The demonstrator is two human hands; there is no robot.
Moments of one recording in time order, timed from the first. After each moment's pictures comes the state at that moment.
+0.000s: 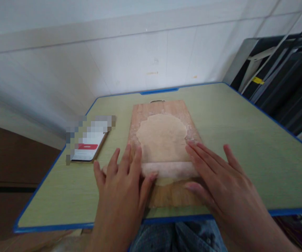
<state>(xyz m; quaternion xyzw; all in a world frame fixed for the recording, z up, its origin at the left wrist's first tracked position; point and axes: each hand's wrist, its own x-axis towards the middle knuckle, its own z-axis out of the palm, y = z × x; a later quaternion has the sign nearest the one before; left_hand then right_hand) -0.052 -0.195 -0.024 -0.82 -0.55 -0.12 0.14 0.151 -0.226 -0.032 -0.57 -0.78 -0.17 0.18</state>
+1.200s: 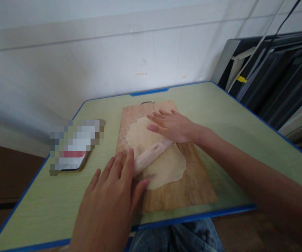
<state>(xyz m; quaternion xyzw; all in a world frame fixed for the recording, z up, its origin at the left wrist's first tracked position) -0.050 -0.189 -0.007 -0.84 -0.54 -0.03 0.09 0.161 -0.077 -0.013 -0.52 -0.85 0.07 0.05</state>
